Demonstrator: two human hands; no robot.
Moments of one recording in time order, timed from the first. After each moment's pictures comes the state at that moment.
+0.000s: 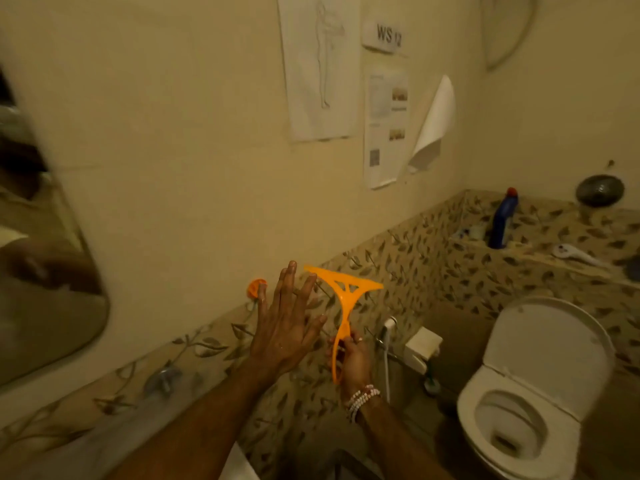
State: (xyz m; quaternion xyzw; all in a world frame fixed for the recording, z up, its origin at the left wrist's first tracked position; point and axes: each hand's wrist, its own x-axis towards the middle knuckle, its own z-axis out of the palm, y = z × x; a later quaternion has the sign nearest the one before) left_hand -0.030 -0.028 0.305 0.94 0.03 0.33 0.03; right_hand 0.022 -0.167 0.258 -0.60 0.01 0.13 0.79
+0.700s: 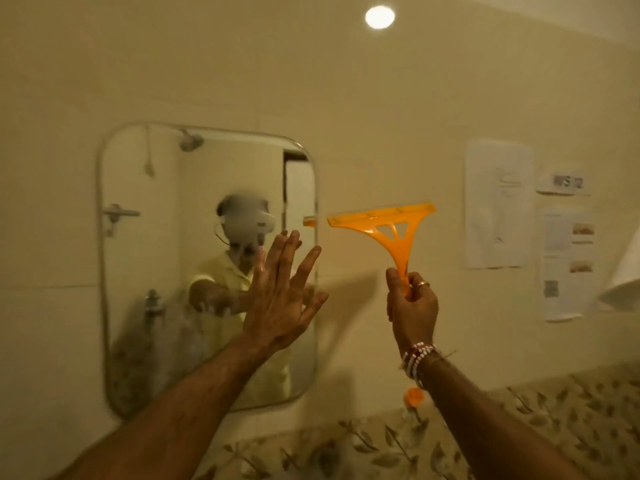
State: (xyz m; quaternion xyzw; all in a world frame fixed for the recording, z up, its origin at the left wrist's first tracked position) left_hand -0.240 0.124 0.541 0.83 0.16 0.50 -0.20; right_hand -0.075 -0.032 0.535 -0.50 -0.36 -0.09 0.79
